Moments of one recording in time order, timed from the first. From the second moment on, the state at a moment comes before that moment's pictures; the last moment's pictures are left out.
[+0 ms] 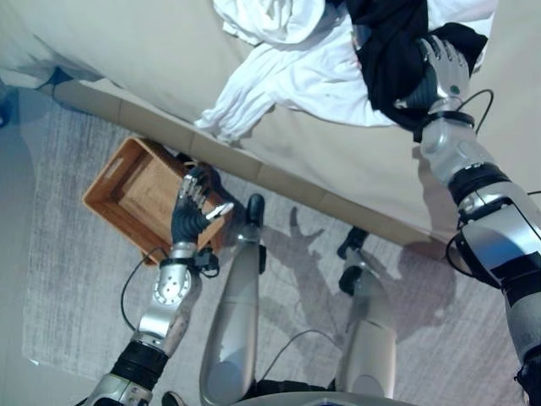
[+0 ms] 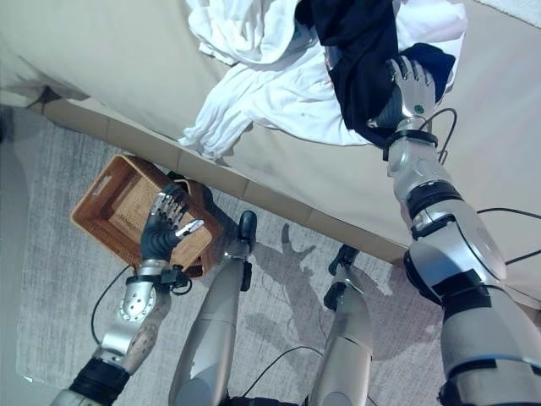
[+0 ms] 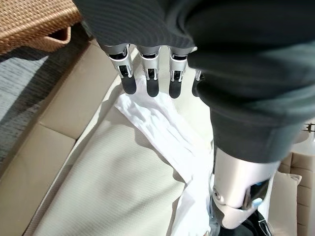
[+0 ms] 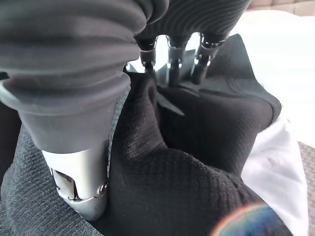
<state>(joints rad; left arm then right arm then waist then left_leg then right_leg) -0.12 0.43 -0.29 0.10 -0.52 -0.41 0.26 -1.29 -0.60 0.63 1.25 -0.38 -0.04 -0.51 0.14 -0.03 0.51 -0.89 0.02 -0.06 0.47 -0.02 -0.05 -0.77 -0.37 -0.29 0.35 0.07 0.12</state>
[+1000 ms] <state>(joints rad) -0.12 0.40 -0.23 0.23 -0.52 -0.39 0.23 -0.53 -0.61 0.22 0.41 -0.07 -0.18 -0.41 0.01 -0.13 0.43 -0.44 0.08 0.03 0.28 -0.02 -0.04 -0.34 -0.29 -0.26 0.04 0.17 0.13</state>
